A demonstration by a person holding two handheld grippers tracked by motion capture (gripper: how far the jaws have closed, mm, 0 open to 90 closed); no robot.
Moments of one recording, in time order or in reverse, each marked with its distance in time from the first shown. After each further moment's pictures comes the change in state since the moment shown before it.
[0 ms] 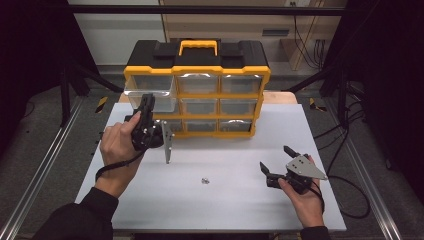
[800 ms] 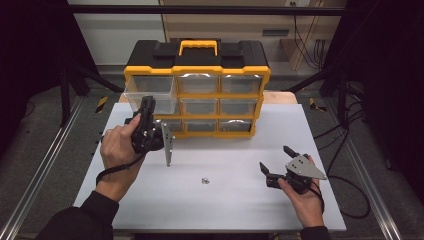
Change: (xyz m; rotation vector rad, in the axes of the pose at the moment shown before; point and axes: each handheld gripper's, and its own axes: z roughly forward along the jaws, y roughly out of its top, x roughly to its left) left arm 0.001 0.004 -0.007 0.014 -0.017 -0.024; right arm 0.000 0.000 0.000 0.002 0.001 -0.002
